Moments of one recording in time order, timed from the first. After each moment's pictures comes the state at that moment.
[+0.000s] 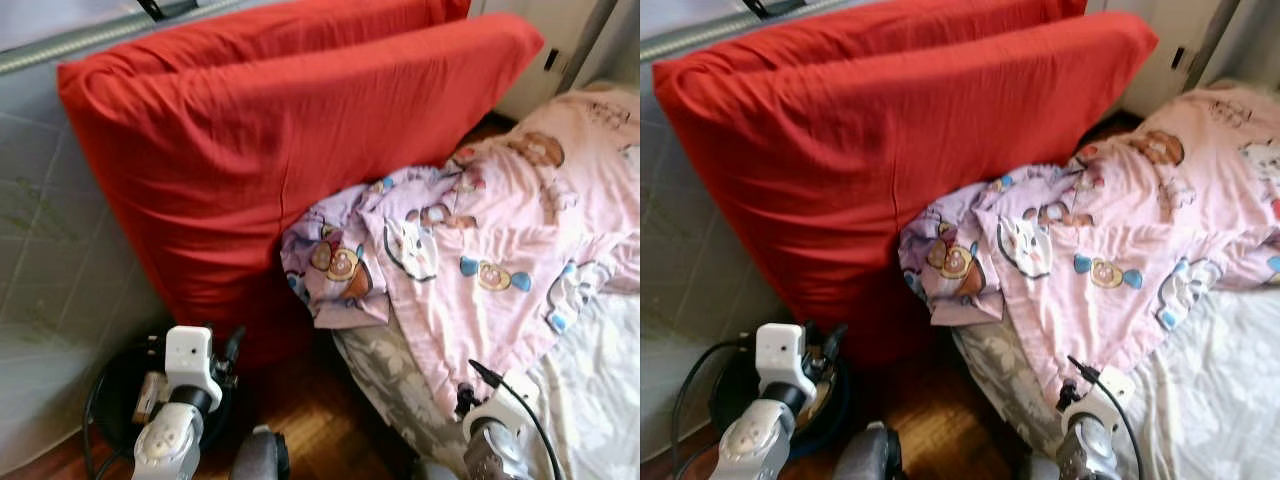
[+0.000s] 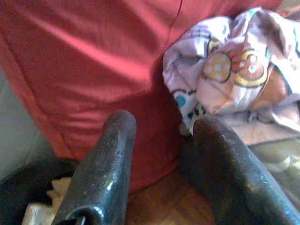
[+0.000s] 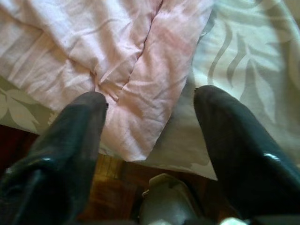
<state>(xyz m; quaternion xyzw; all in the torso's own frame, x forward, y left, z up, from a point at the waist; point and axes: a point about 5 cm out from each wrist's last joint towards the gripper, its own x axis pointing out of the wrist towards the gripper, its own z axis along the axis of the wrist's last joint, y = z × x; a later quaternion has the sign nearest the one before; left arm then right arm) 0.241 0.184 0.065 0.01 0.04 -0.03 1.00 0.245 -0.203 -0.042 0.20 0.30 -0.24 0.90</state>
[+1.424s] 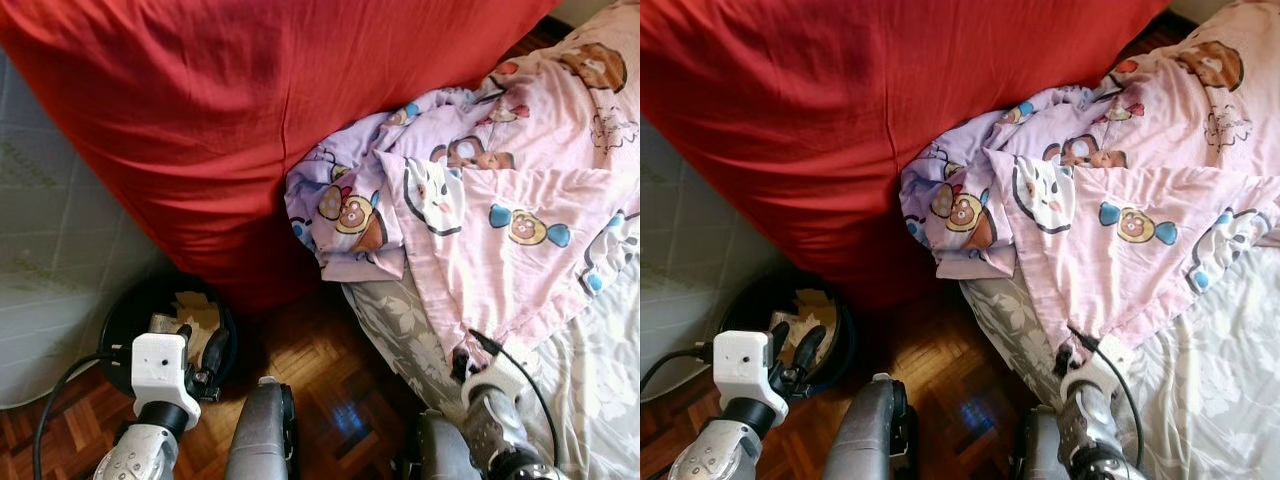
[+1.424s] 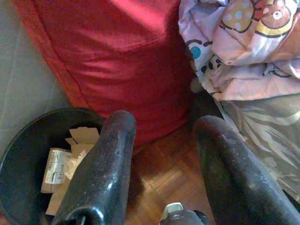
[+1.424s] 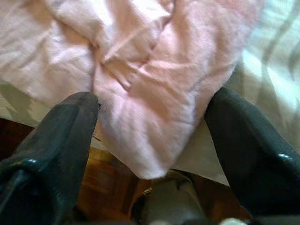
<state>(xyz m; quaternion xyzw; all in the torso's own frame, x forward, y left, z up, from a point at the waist) 0.200 0.188 0.111 0.01 0.04 -0.03 1.00 0.279 -0.205 -0.015 0.21 0.25 -0.22 0.92</state>
